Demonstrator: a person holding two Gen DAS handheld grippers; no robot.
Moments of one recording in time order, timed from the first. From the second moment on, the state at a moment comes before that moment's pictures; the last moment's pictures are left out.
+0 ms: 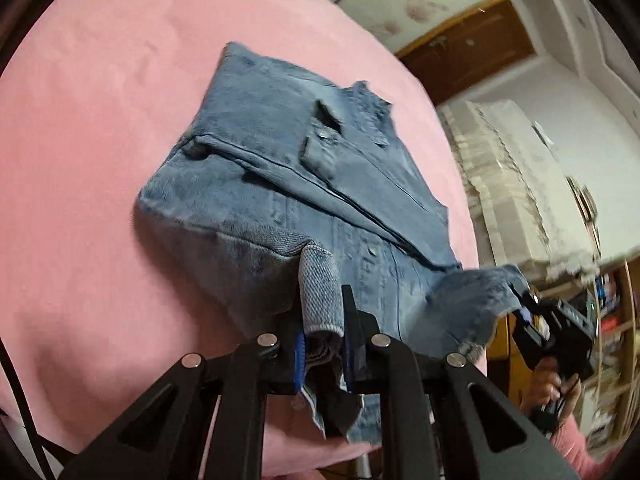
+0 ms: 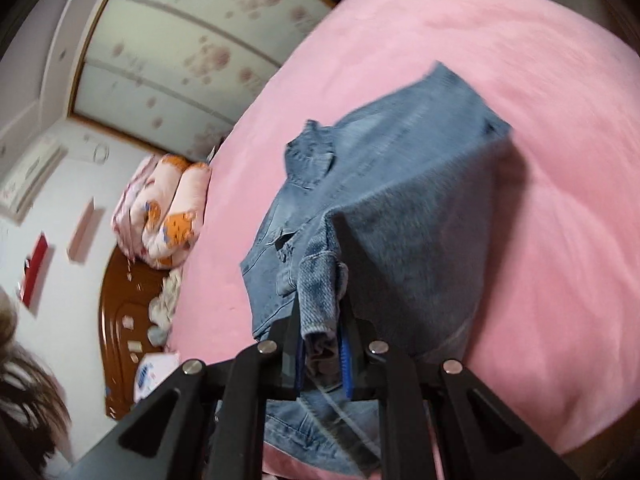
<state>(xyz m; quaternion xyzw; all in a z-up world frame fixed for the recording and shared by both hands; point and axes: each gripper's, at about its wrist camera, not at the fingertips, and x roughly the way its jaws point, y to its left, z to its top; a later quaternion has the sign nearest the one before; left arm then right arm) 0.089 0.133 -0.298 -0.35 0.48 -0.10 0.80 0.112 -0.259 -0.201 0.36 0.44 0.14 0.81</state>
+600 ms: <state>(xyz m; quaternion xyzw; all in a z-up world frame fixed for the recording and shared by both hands) 0.137 0.132 -0.232 -0.40 0.42 -0.07 0.81 0.209 -0.275 -0.189 0.33 0.50 0.24 0.77</state>
